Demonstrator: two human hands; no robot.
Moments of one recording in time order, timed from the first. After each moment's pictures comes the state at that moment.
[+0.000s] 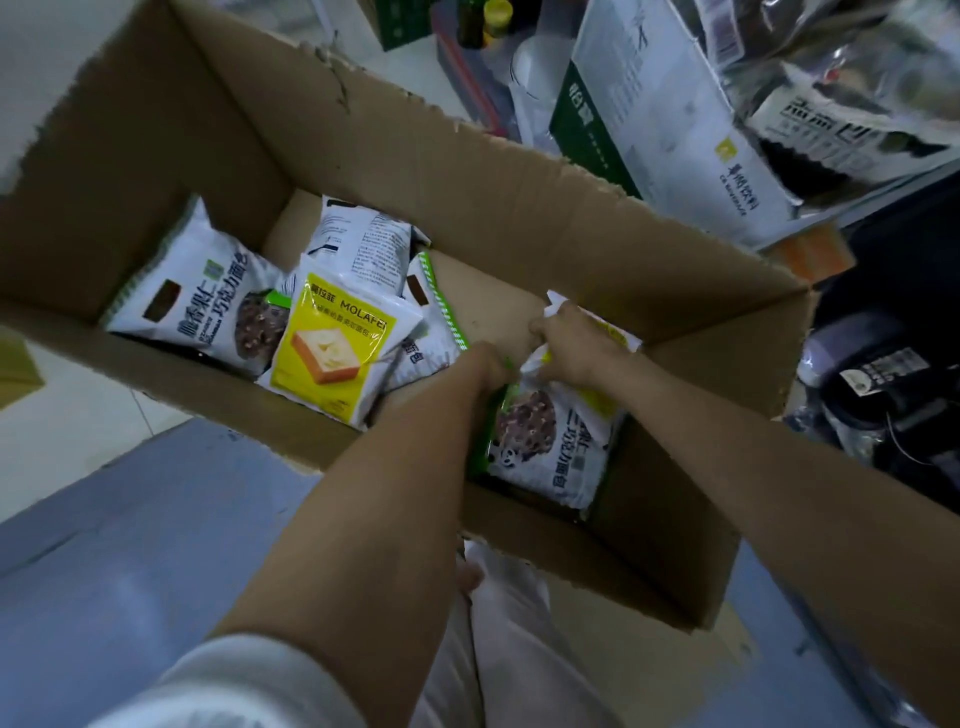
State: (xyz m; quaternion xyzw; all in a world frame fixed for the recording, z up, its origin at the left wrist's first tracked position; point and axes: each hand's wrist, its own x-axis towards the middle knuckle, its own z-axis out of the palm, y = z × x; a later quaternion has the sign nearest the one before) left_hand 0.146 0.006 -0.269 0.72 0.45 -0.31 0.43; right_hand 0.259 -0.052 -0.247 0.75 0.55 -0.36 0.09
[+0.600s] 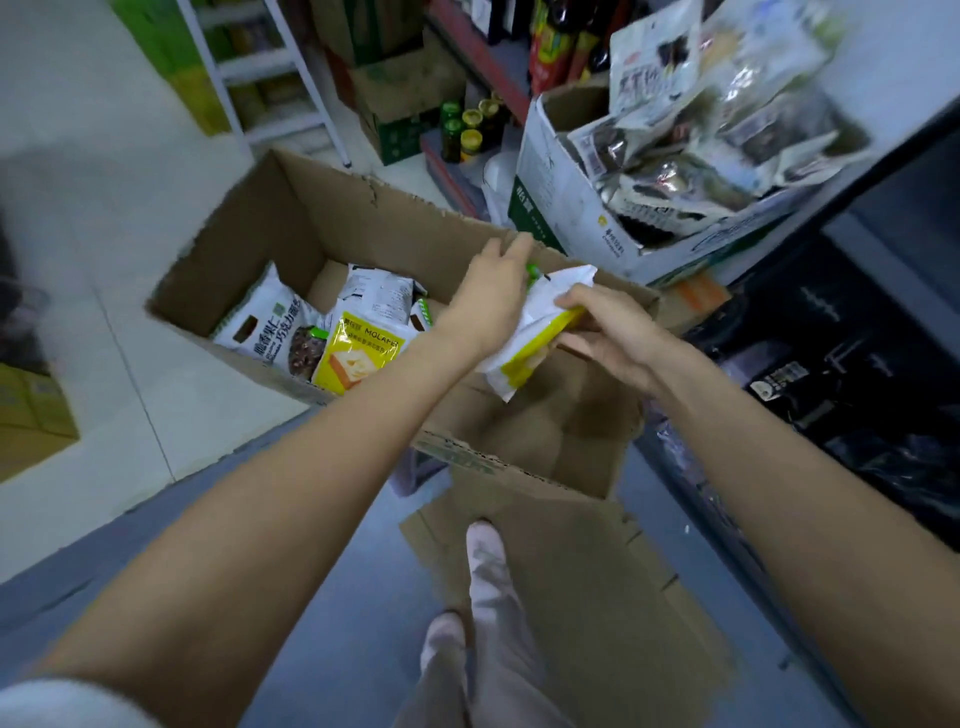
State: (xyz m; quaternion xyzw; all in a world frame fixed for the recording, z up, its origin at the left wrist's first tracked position) left_hand 0.129 -0.027 -0.056 0.89 0.33 0.09 0.30; right_hand 0.228 -0.128 -0.040 0.65 0.11 -0.54 -0.52
